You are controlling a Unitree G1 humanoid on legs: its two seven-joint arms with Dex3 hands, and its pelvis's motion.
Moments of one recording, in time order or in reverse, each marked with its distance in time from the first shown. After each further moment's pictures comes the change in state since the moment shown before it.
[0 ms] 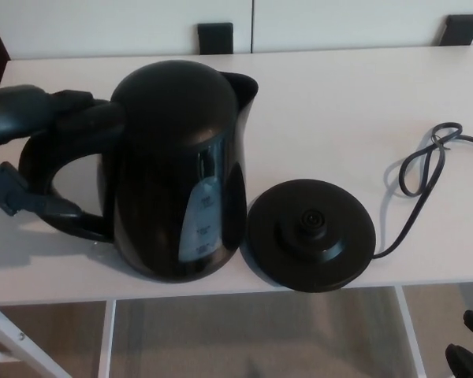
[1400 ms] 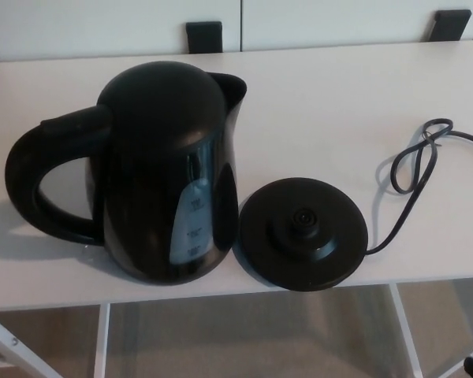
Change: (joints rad) left_arm 0.747 -0.531 1.023 0.564 -0.350 -0.053 0.016; right_arm 0.040 0.001 -0.004 0.142 -0.004 -0.010 -0.005
